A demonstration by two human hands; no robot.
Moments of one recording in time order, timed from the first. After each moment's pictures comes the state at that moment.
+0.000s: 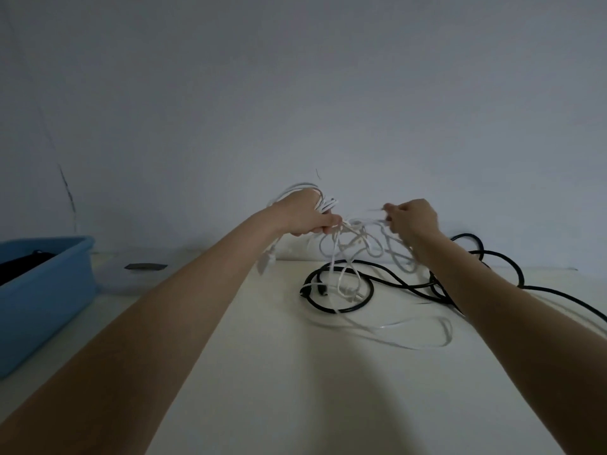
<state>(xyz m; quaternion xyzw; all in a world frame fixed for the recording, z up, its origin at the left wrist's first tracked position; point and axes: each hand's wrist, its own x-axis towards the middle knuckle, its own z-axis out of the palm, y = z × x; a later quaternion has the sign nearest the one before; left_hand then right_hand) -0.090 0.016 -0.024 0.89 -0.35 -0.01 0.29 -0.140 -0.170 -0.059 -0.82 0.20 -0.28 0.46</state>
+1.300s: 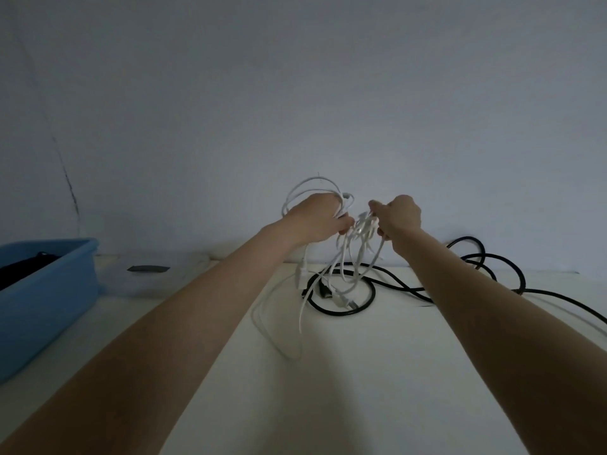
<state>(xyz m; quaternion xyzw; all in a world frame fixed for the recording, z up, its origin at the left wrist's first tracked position) -0.104 0.003 -0.025 0.89 -0.40 0.08 0.19 -0.122 -0.148 -0.049 -0.79 0.25 -0.29 0.48</state>
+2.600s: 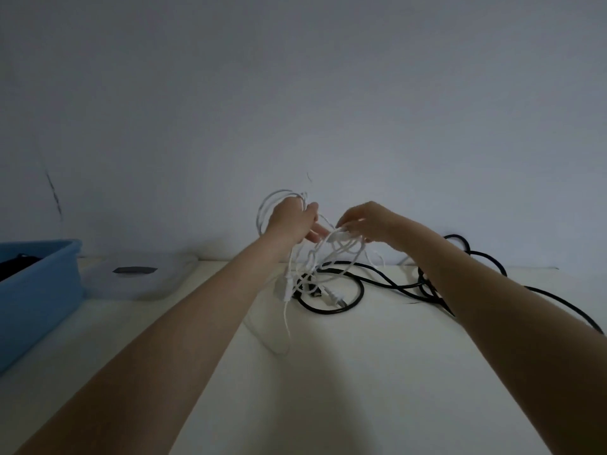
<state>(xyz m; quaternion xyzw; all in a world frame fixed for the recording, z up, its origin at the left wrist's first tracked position) -0.089 0.001 -0.048 0.85 -0.21 0.05 0.48 -0.138 -0.144 -0.042 -0.94 0.04 -0.12 0.33</state>
